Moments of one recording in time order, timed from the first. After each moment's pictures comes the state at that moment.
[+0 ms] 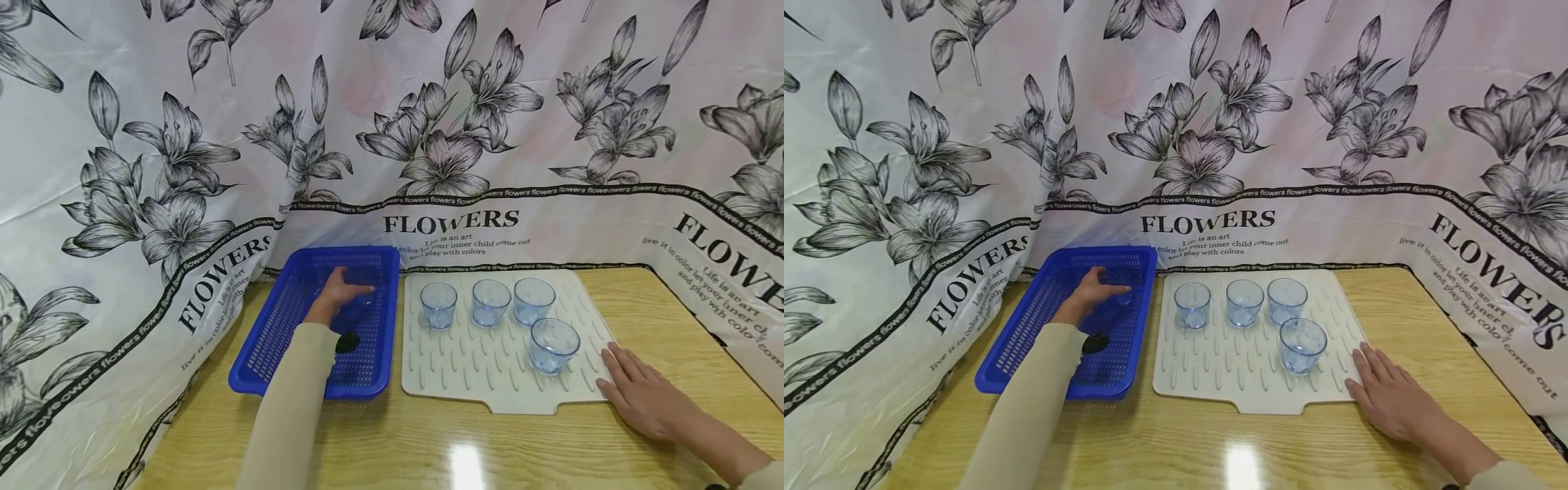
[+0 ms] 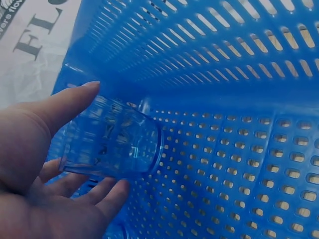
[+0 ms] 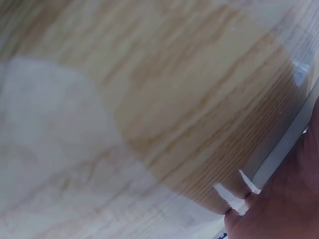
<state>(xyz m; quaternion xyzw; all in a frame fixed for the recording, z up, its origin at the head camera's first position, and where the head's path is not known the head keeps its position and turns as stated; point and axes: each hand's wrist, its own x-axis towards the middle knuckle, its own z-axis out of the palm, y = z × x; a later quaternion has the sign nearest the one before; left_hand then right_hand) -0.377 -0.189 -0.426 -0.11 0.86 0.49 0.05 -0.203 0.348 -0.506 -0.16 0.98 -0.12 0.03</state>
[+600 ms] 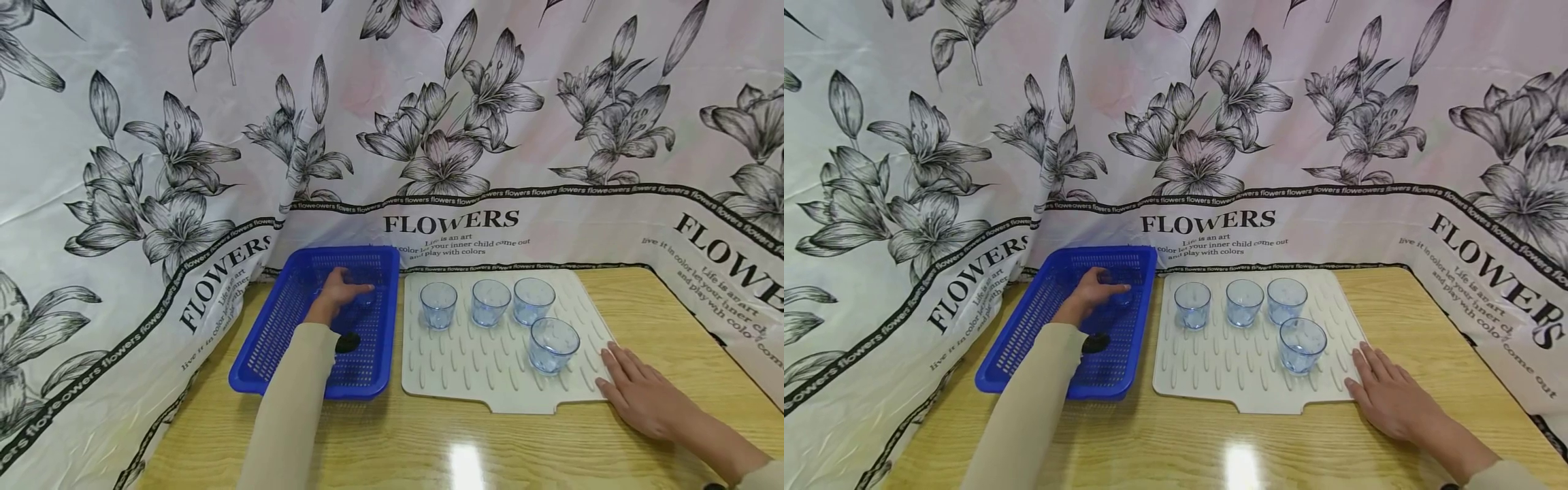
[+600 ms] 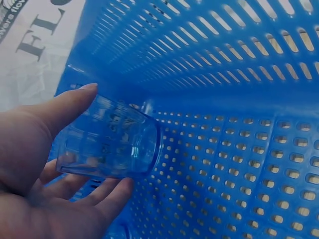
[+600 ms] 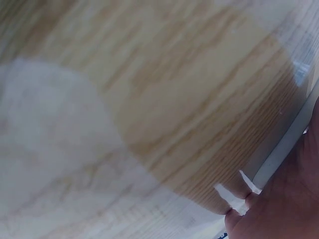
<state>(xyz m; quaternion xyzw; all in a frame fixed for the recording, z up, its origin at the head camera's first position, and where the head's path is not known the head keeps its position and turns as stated) -0.377 -0.189 -0.427 -0.11 0.86 0.50 0.04 -0.203 0.347 -0.503 -0.15 0.98 -0.12 0.03</state>
